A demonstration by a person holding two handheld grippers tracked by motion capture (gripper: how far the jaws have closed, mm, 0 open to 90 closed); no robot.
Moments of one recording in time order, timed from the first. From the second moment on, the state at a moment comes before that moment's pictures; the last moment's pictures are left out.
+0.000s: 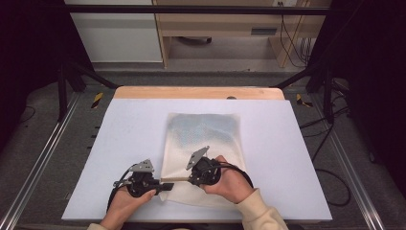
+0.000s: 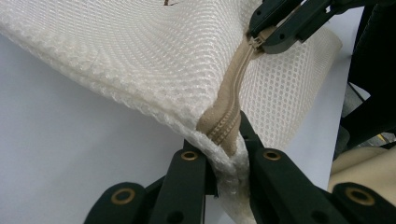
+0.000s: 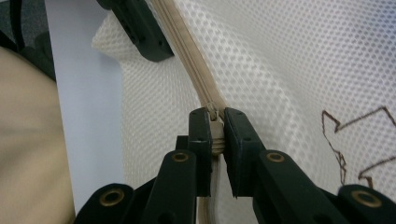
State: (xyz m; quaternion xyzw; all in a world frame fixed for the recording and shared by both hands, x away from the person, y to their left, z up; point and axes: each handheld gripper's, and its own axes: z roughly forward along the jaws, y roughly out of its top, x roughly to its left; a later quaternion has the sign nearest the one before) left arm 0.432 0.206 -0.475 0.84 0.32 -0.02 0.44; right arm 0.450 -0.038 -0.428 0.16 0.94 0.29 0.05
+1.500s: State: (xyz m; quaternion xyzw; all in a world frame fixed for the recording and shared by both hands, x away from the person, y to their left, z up) left arm 0.431 0.204 -0.475 0.84 0.31 -0.02 0.44; right arm 0.433 -0.106 -0.423 0.22 0.92 0.32 0.07
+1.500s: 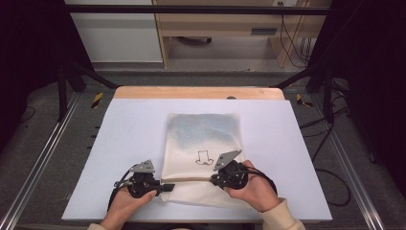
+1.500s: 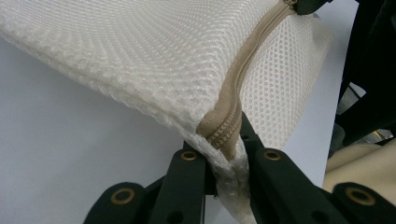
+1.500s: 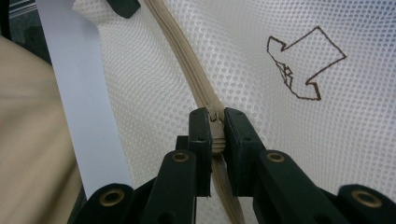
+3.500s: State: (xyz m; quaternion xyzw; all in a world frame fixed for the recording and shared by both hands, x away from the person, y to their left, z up) left arm 0.429 0.198 -0.477 0.85 0.30 -0.02 0.44; right arm 0.420 -0.161 -0.428 0.27 0.90 0.32 0.09
